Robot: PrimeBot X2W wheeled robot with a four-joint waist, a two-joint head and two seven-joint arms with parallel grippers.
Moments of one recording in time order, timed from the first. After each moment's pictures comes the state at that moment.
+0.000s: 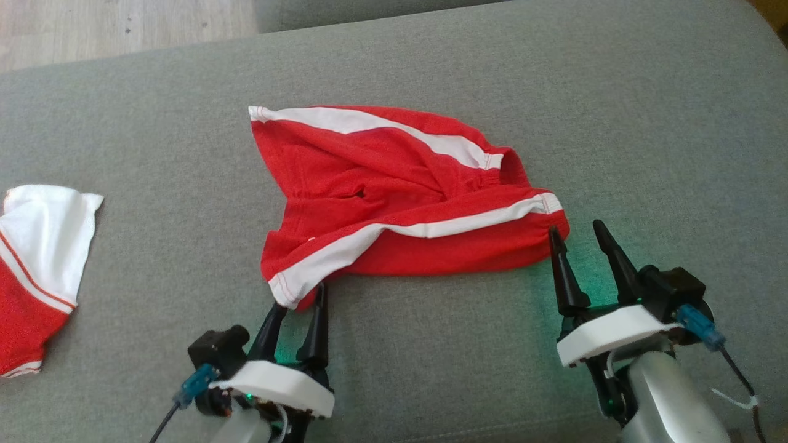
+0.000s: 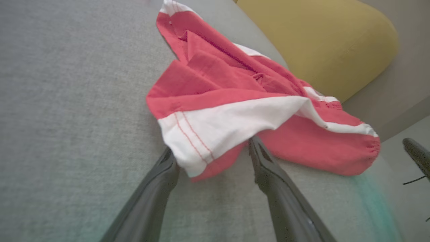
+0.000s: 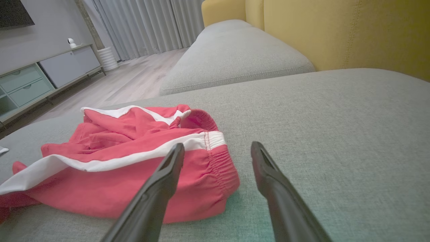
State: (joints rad) left arm -0.21 0.07 -0.48 0.54 -0.69 -0.12 -0.26; right arm -0.20 -0.05 0.15 0.45 0.20 0.13 -0.26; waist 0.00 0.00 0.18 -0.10
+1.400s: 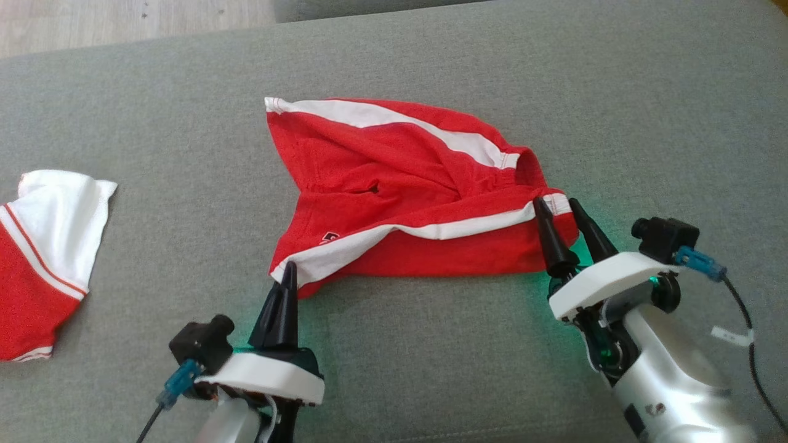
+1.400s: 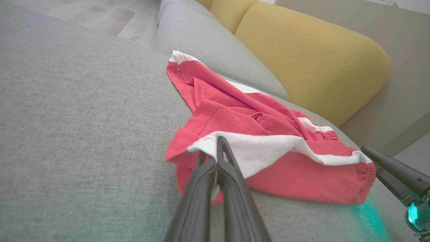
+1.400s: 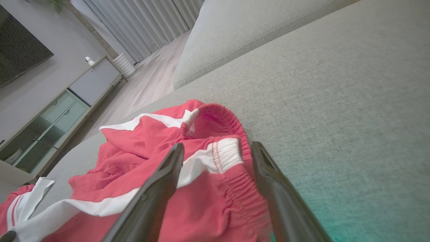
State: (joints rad) left arm -0.18 0.07 -0.38 0.41 -0.58 -0.13 -0.26; right arm -0.41 -0.14 0.41 0.66 0.73 0.13 -0.19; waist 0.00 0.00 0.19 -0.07
